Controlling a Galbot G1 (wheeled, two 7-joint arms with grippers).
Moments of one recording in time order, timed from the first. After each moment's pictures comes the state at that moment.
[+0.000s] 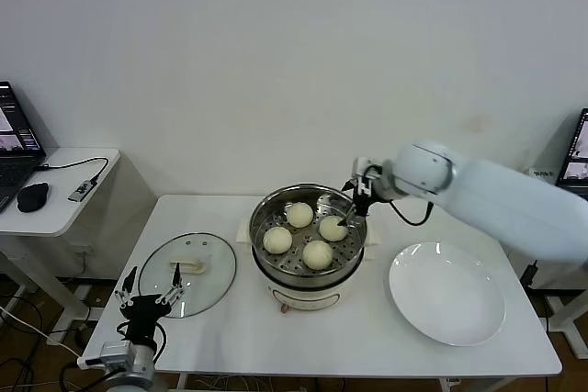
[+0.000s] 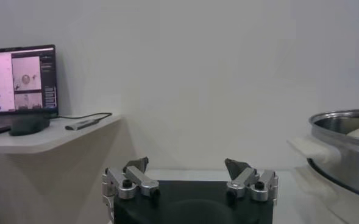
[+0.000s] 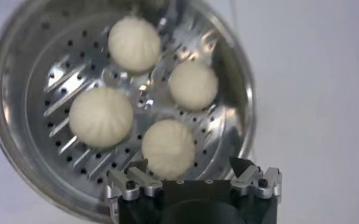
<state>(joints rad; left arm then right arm) 1.57 -1.24 -0.55 -2.02 -0.25 0.02 -0.26 0.22 0.73 -0.90 1.58 0.51 -0.56 -0.53</state>
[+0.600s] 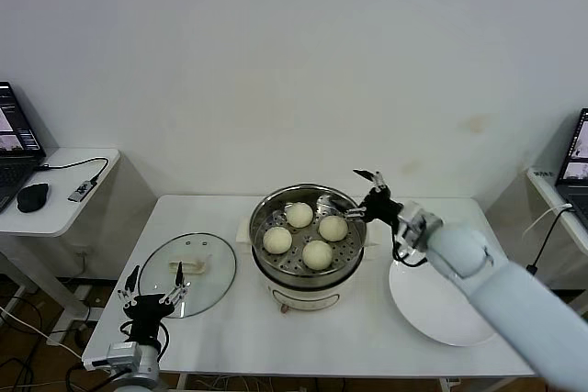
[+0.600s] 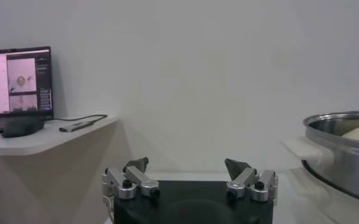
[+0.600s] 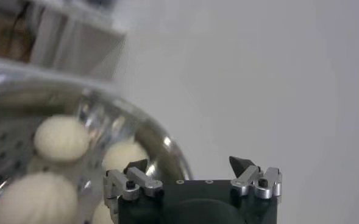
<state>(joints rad) 1.56 -1.25 -0.53 -1.99 -0.19 -0.01 -0.28 -0.73 0.82 0.02 1.75 0.29 -0.09 -0.21</state>
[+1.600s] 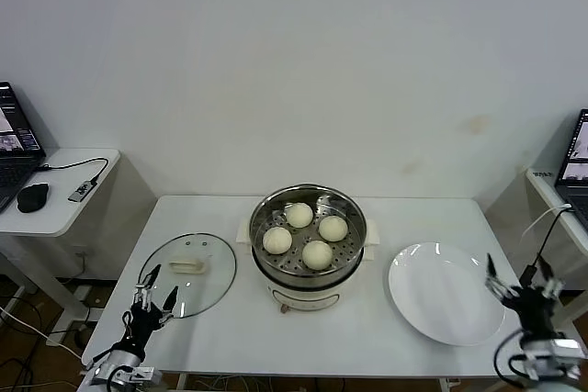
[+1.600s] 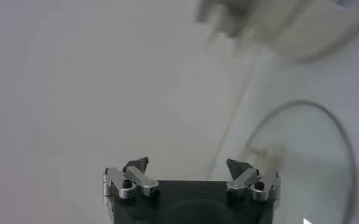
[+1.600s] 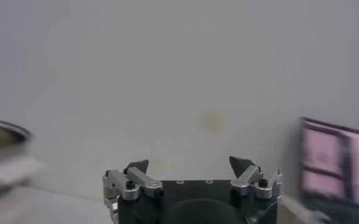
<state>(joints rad) 1.47 -1.04 -0.53 -1.64 0.92 -0.15 -0.27 -1.55 1.41 1.04 1.97 0.13 0.07 -0.13</state>
